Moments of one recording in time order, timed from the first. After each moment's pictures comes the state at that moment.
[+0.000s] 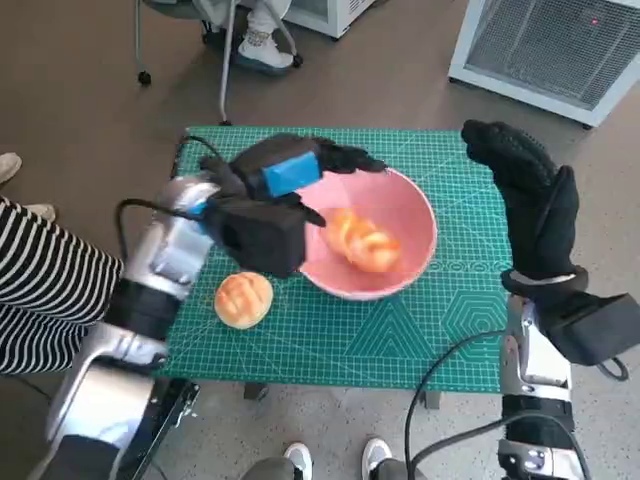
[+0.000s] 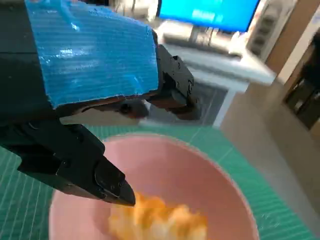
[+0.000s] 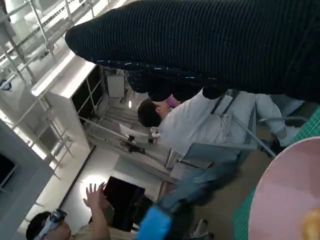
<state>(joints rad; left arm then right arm) -0.94 0.44 -0.27 0.54 0.38 -0.37 -0.42 -0.53 -0.18 -0.16 0.37 0.21 -0.58 0.32</state>
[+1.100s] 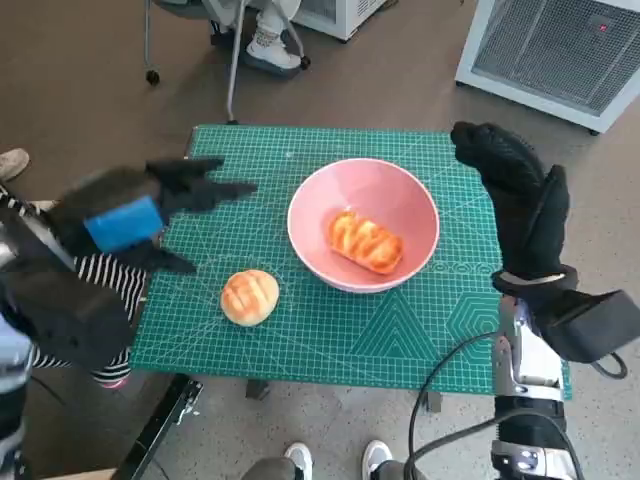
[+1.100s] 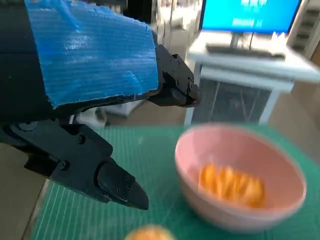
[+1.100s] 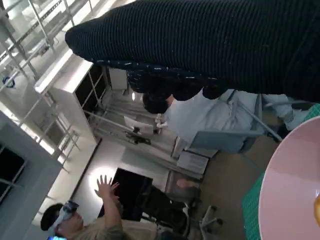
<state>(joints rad) -0.45 0.84 0.04 -0.09 0.19 -0.22 -0.71 -0.53 -0.15 -0.15 0.37 0.24 -0.55 0.35</state>
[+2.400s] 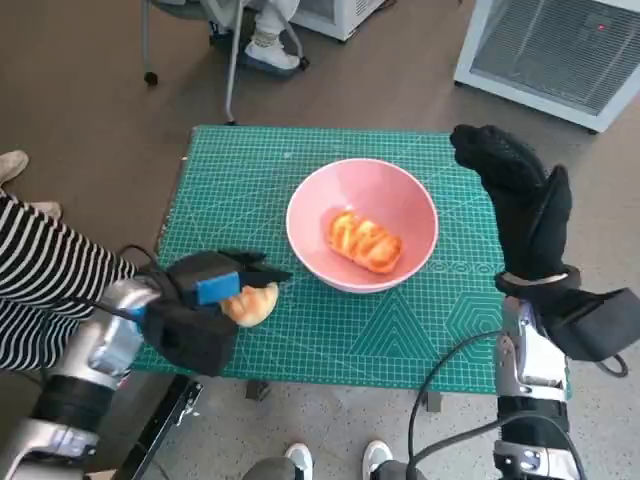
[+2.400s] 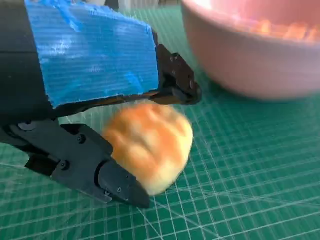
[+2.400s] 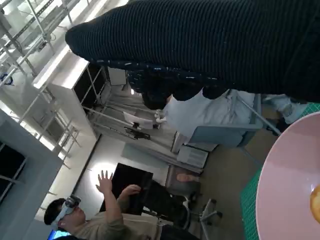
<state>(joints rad) -0.52 0.63 -0.35 0.51 0.59 -0.43 -0.43 -0.53 -0.17 -0.15 0.36 0.27 -0.53 0.38</state>
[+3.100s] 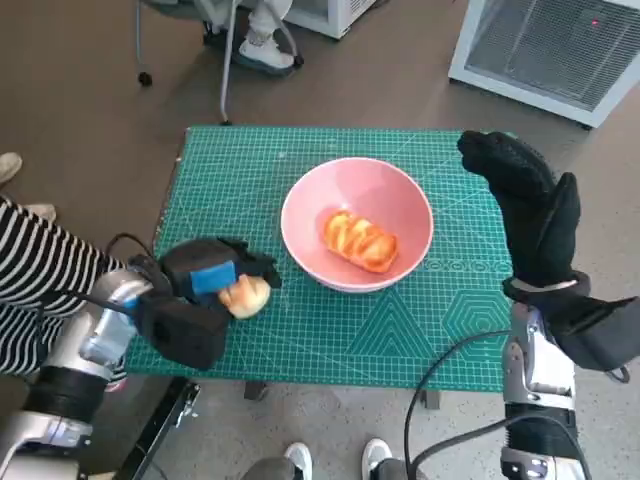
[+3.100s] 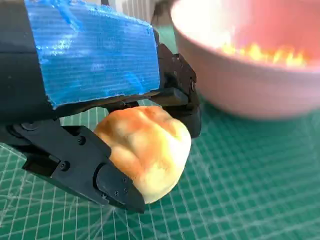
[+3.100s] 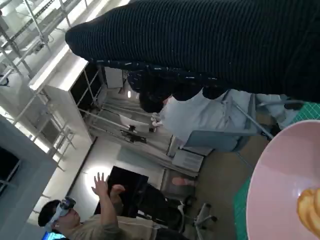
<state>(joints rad) -0.50 0.69 -0.24 0.40 0.45 -0.51 -0.44 -0.49 -0.18 -0.16 0.33 0.28 -0.52 0.39</state>
